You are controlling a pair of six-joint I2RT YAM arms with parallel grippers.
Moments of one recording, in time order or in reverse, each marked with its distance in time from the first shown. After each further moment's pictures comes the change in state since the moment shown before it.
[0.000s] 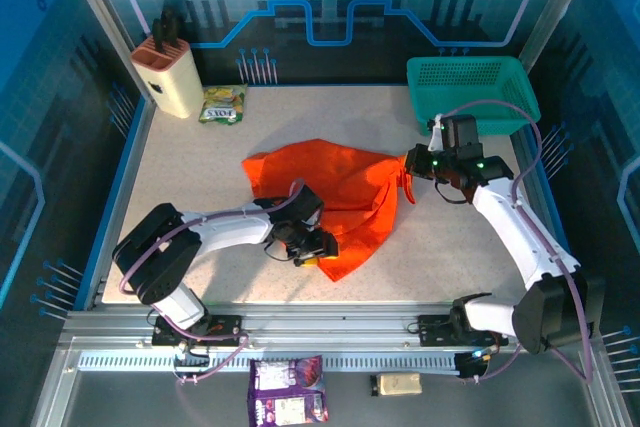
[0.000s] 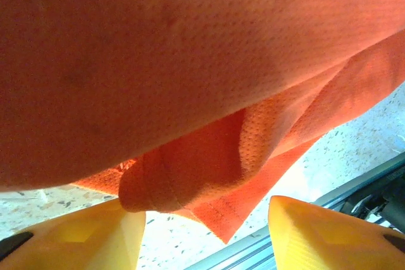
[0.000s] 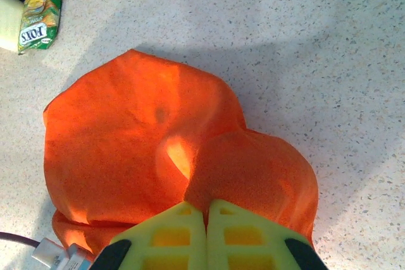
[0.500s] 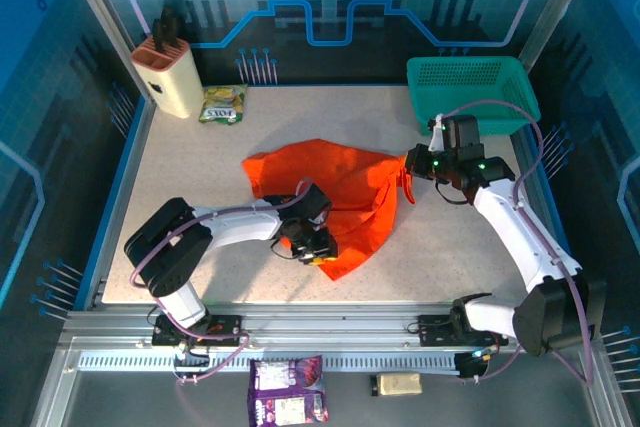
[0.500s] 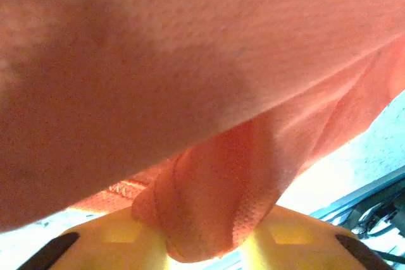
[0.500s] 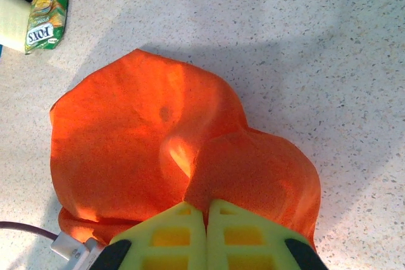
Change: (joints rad) left arm -0.020 0.063 0.064 -0.031 -0.011 0.004; right arm 0.000 -0.012 0.000 -0.005 -0.011 0.003
